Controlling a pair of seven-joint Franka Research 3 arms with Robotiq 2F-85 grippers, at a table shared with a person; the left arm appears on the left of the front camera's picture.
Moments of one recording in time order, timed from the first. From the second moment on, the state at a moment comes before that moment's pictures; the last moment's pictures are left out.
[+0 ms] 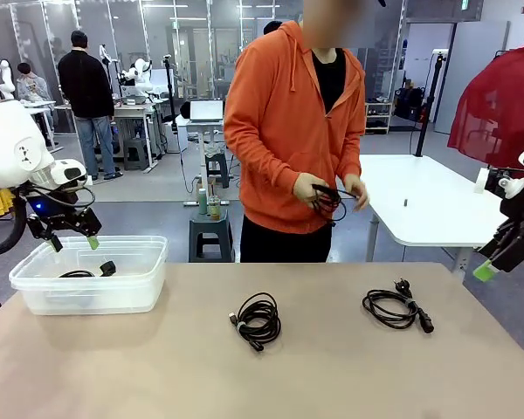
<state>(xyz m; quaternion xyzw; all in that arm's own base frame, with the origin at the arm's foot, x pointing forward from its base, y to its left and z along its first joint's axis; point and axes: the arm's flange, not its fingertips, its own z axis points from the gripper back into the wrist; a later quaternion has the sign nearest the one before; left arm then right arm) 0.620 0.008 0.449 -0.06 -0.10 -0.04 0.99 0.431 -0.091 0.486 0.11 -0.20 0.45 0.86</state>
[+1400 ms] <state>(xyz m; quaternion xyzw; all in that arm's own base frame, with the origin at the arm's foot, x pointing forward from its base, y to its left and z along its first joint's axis) 0.388 -0.066 0.587 -0.01 -0.25 -0.28 0.93 0.445 -0.098 0.500 0.09 -0.18 0.39 0.90</state>
